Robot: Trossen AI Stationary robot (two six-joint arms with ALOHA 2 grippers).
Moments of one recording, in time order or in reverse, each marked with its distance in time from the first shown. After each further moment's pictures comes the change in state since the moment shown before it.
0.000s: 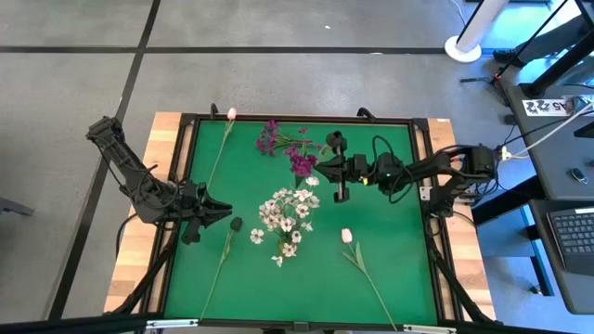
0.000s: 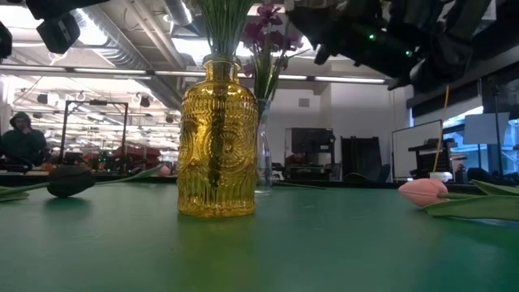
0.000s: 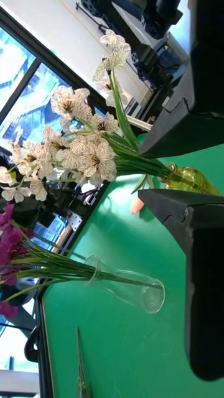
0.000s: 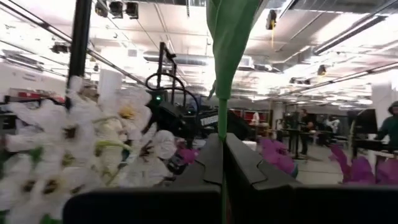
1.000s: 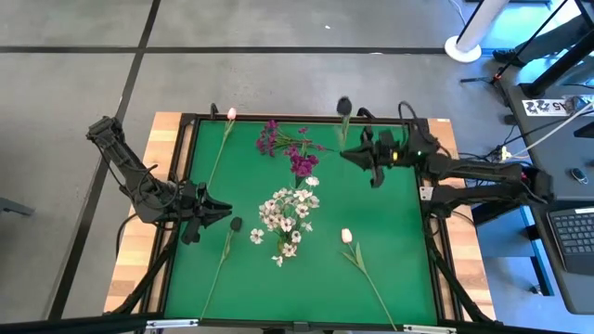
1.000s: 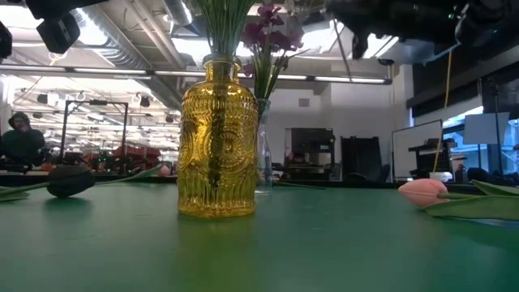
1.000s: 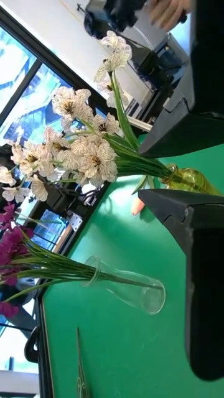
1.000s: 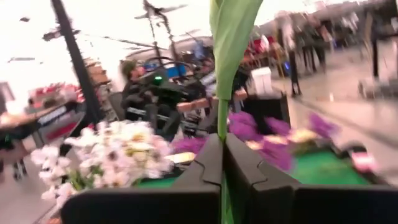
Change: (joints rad) left arm 0.000 0.000 0.000 0.005 0.000 -0.001; right arm -0.195 -0.628 -0.016 -0.886 -0.205 0.279
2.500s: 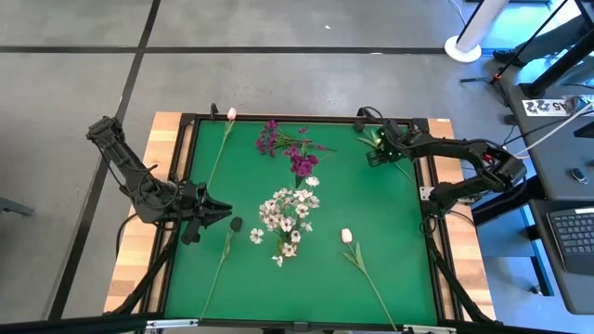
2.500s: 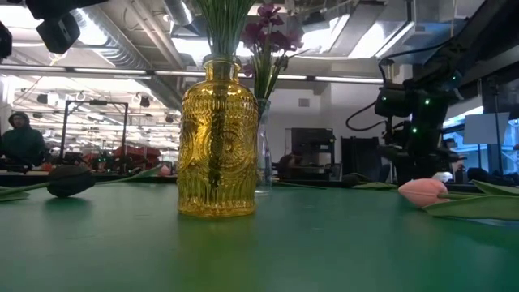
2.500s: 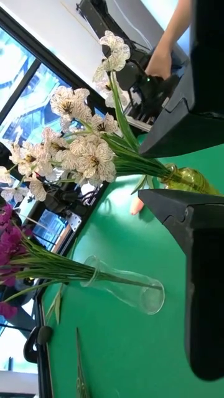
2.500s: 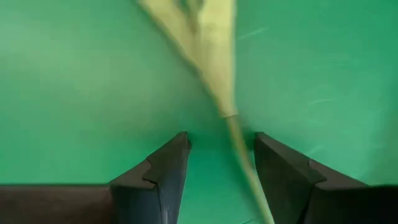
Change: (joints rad) left arm 0.000 0.000 0.000 -0.004 0.002 -0.002; right arm -0.486 0.384 0.004 -1.004 0.515 0.090
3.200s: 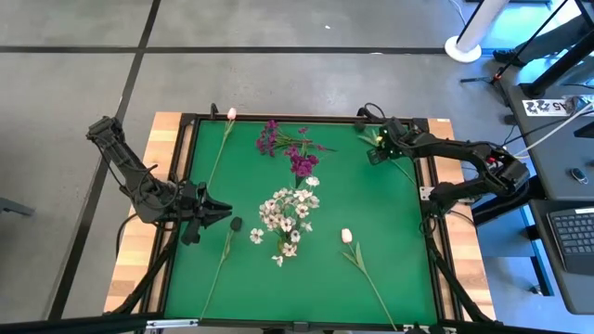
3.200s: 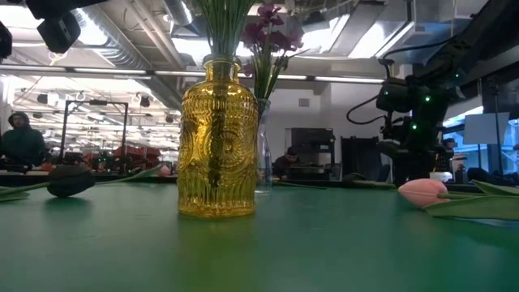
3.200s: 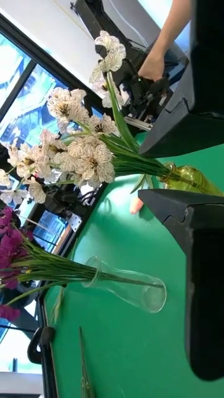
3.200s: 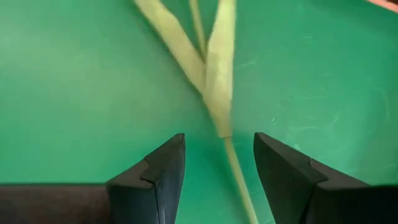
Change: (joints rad) left arm 0.000 0.000 0.000 -0.001 0.005 0.026; right arm -0.037 -0.045 -0.005 0.048 0.050 -0.096
